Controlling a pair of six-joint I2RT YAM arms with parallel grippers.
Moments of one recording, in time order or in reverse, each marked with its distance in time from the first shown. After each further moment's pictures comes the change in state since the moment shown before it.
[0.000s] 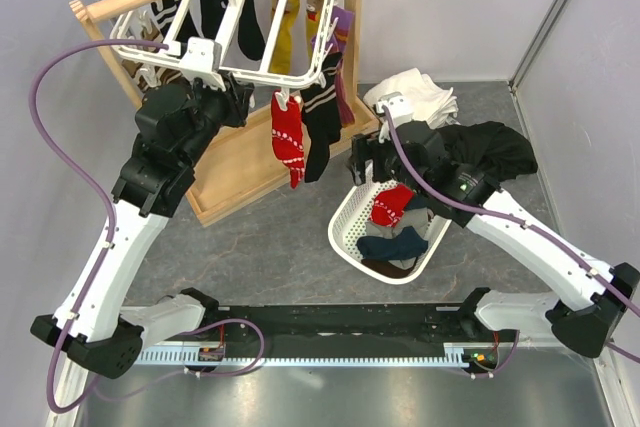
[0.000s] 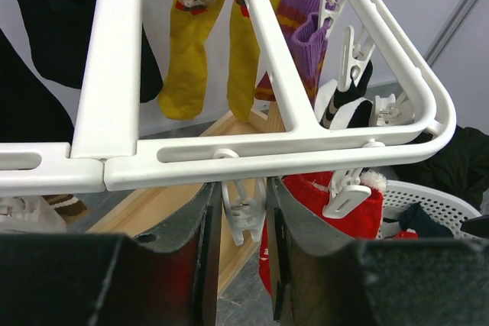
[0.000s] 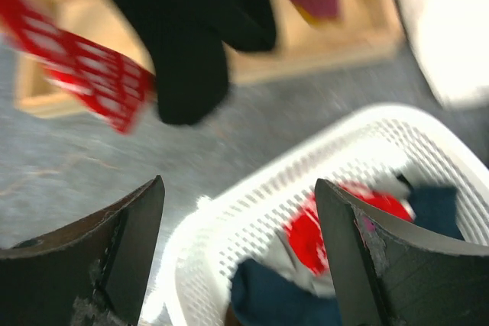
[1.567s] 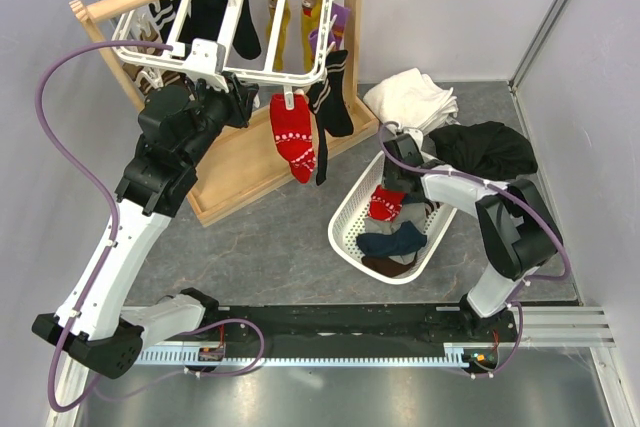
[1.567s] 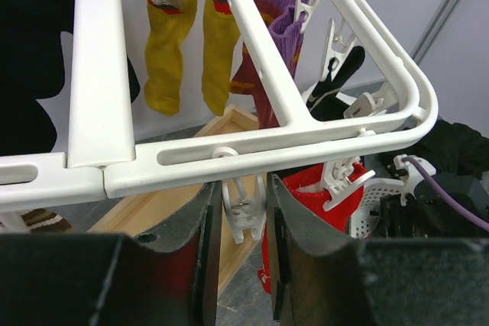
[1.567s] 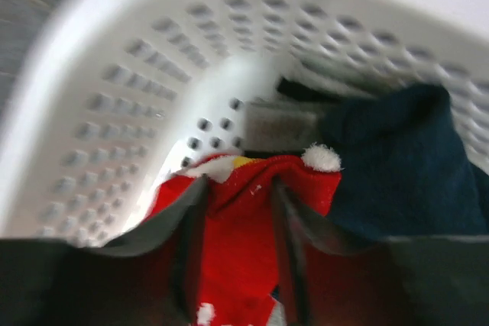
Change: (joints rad) left arm 0.003 0.000 -0.030 0.041 0.043 0.002; right arm -0.345 0.481 -0.307 0.273 0.074 0.237
